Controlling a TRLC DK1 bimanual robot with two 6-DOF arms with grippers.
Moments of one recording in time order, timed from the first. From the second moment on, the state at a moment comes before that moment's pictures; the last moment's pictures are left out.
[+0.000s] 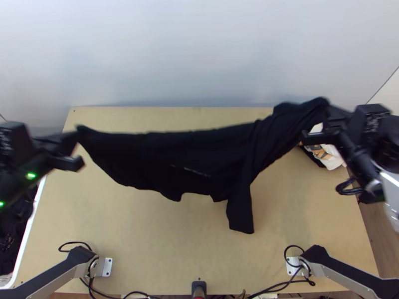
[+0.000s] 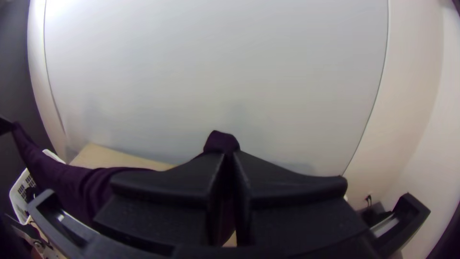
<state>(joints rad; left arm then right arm) -0.37 1.01 1.78 -1.11 -0.06 -0.25 0.55 1.07 1.65 -0.81 0.44 0.10</state>
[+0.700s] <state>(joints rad) -0.39 1.20 1.41 -0.81 0.02 -0.30 0.12 1.64 1.54 -0.56 -0.09 0.42</state>
